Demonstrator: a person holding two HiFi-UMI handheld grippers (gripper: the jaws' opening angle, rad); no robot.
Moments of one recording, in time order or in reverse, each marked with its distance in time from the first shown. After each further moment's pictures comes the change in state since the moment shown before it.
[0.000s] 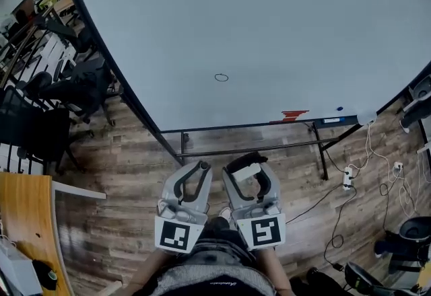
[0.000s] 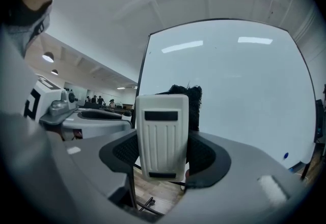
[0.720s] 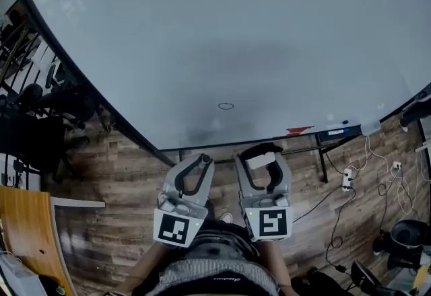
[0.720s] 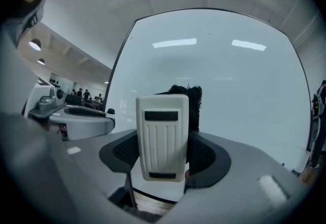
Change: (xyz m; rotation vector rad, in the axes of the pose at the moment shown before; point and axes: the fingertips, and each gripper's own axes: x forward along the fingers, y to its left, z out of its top) left arm 0.074 0.066 -0.010 -0.030 -0.018 -0.056; right arm 0.087 -0.059 0.002 -0.038 0.021 -0.148
